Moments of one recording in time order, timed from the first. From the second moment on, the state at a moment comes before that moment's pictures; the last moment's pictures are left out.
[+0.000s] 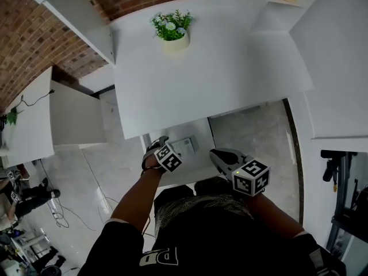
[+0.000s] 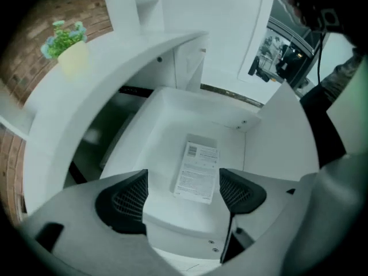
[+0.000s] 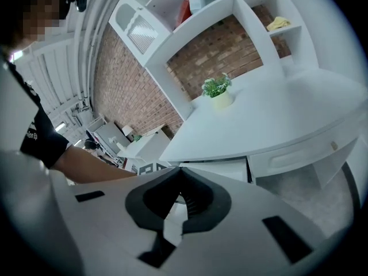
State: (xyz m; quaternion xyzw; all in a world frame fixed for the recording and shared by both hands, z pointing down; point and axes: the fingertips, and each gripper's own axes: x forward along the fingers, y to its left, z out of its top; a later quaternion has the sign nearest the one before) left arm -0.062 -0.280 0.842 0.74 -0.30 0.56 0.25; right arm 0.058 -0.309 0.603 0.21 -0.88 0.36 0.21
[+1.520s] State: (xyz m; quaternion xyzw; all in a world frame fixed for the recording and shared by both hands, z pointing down) left arm -0.079 -0.006 0.505 0.82 -0.50 0.14 0.25; right arm -0.009 -0.046 0.486 0.17 -0.95 0.22 0.16
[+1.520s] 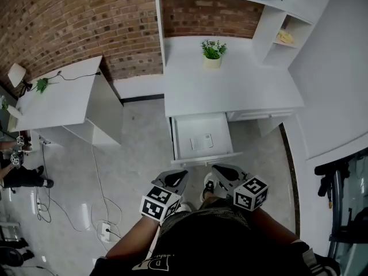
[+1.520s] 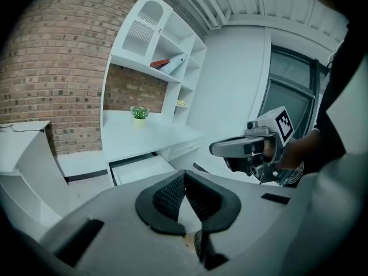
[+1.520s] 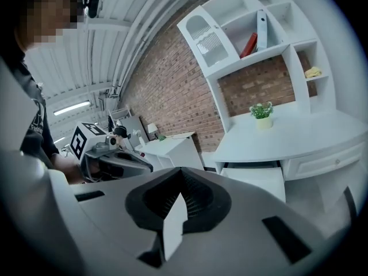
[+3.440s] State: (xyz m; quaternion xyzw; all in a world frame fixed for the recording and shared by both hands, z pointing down) left arm 0.052 0.000 0.463 0.80 -0.54 0.12 0.23; right arm 0.134 -0.022 0.474 0.15 -0.95 0.22 0.15
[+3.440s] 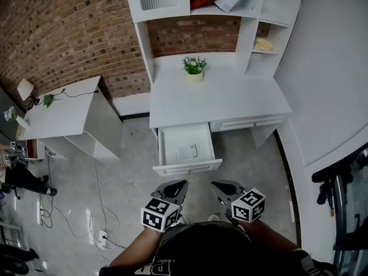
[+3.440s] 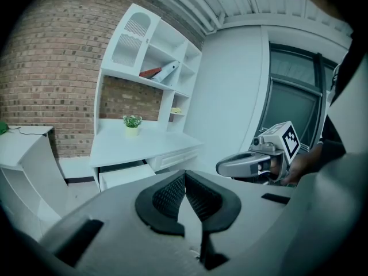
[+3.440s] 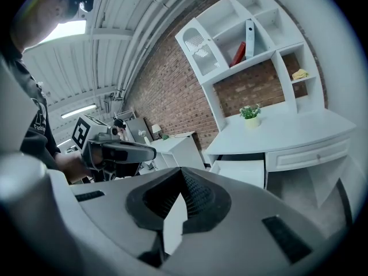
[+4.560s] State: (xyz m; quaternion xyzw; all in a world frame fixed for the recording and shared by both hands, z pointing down) left arm 0.044 0.009 0.461 0.81 -0.54 0.12 0.21; right arm 0.118 -0.006 0.474 0.14 -0.95 0.22 0.16
